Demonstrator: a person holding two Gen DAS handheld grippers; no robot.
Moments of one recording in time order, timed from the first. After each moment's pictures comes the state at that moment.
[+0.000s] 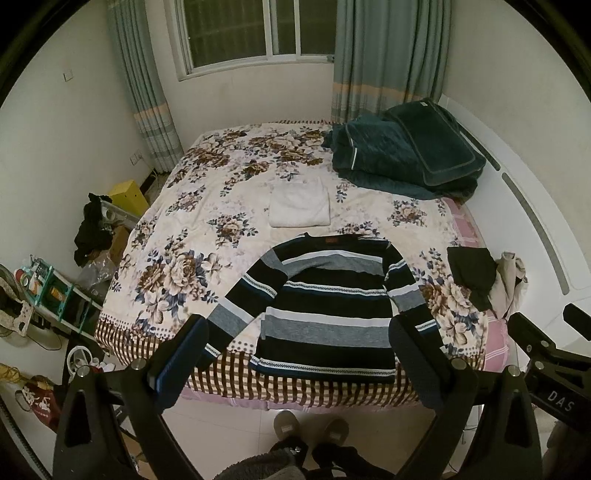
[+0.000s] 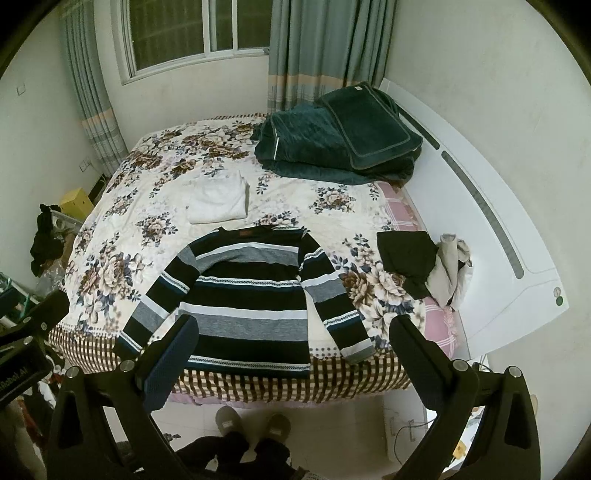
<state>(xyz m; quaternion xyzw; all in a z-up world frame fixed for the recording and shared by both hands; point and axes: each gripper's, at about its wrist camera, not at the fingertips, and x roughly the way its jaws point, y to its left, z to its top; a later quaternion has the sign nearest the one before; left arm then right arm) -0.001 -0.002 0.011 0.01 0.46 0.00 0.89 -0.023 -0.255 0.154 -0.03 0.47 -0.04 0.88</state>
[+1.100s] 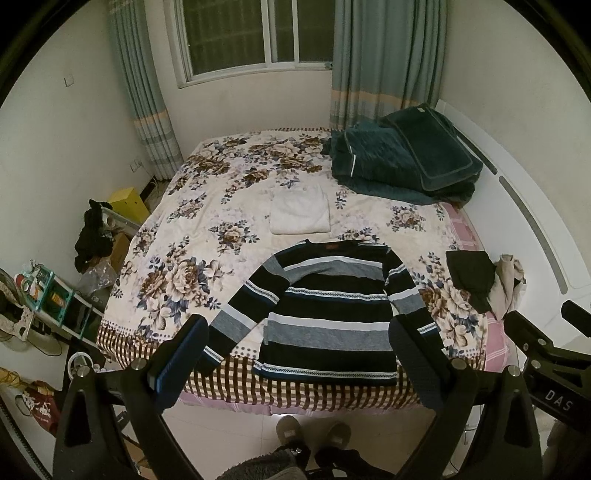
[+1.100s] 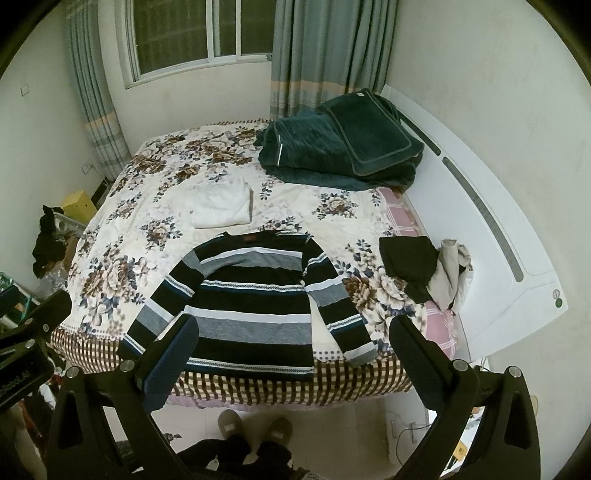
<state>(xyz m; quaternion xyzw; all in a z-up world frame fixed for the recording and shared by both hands) 0.000 -0.003 0.019 0.01 0.46 0.00 0.89 -0.031 -0.247 0.163 -0.03 0.47 -0.04 0.88</state>
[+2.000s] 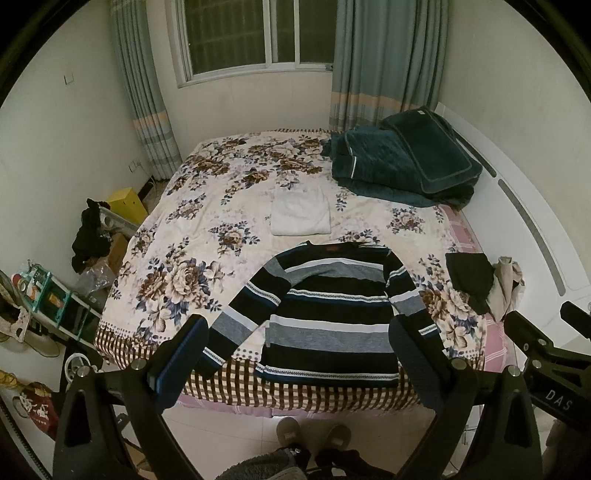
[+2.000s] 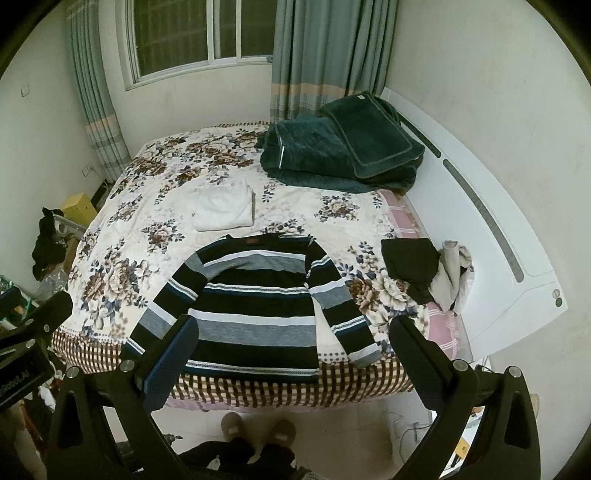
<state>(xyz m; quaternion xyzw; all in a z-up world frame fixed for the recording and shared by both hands) -0.001 -0.005 0.020 0.01 0.45 0.00 0.89 -0.034 -0.235 0.159 -0.03 0.46 -0.04 0.88</state>
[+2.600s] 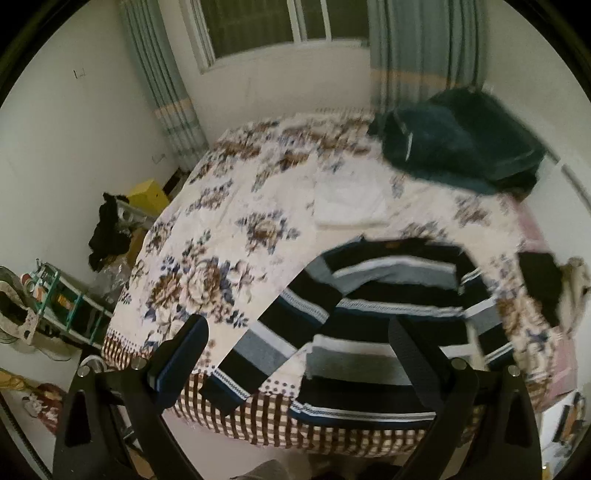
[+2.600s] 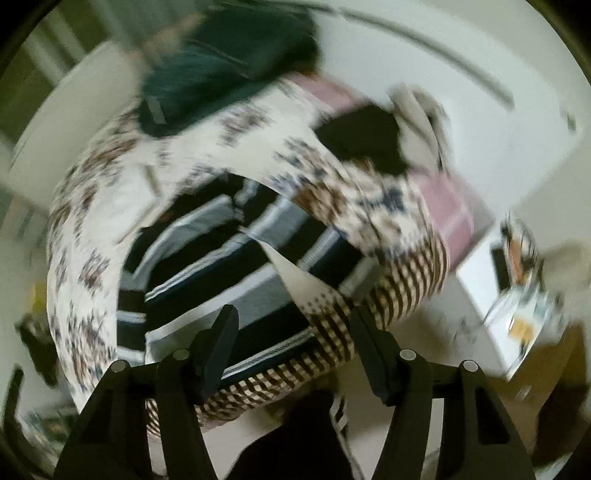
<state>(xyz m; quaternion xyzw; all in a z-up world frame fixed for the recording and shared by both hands) 0.124 0.027 -0.147 0.05 0.47 0.08 0.88 0.065 -0.433 -0.067 0.21 0.57 -0.21 0.77</state>
